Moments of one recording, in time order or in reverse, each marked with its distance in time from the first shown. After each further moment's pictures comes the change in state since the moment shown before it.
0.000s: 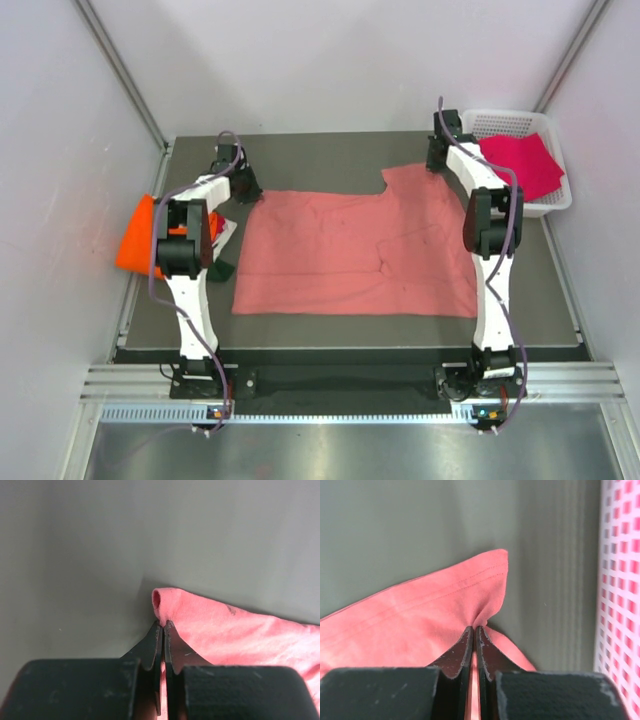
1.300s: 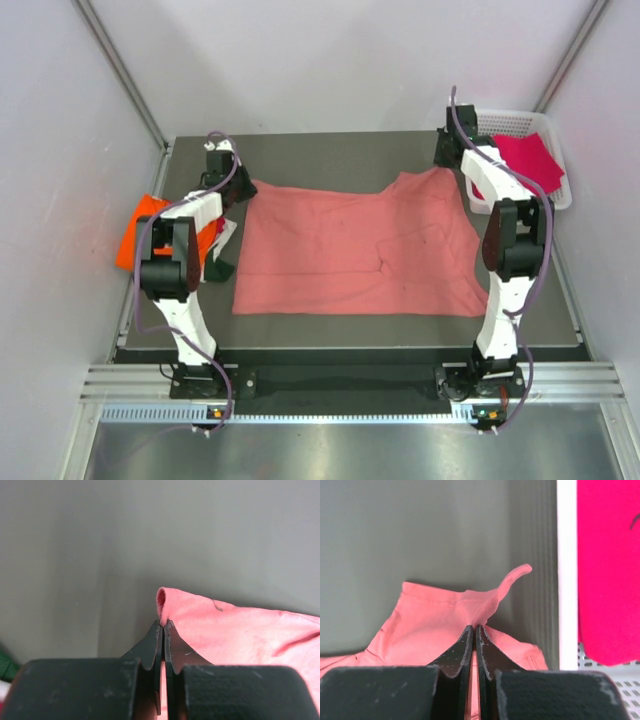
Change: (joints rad) left arm 0.000 -0.255 -0.298 0.275 -0.026 0.030; right arm 0.008 -0.374 -0.365 0.122 -0.023 0.002
